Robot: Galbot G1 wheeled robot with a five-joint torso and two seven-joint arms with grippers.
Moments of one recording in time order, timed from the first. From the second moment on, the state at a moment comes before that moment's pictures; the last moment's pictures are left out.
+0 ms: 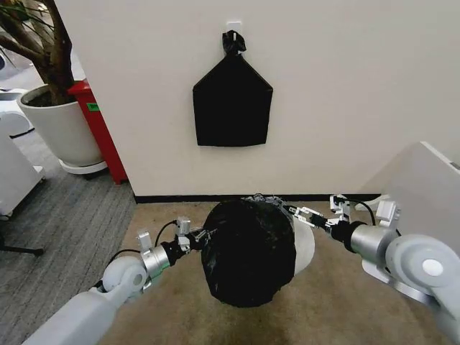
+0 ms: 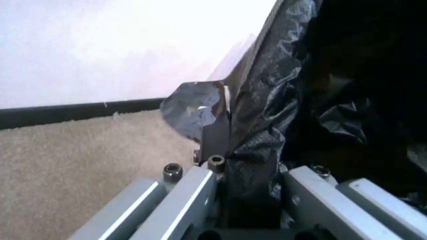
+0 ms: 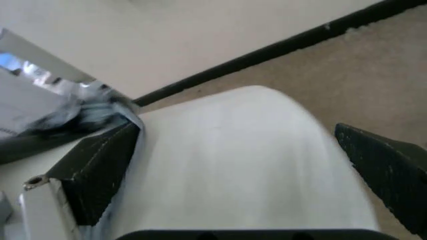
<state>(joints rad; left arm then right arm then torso) 1.08 -0.84 -0.09 -1.78 -1.07 0.12 0.51 -1.25 0.82 0.55 2.22 1.66 -0.63 0.56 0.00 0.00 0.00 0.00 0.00</state>
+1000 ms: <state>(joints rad) 1.09 -0.88 -0.04 -1.96 -1.42 0.29 -0.28 -1.29 0.89 0.66 2.41 1.55 -0.45 0.60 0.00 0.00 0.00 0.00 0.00</state>
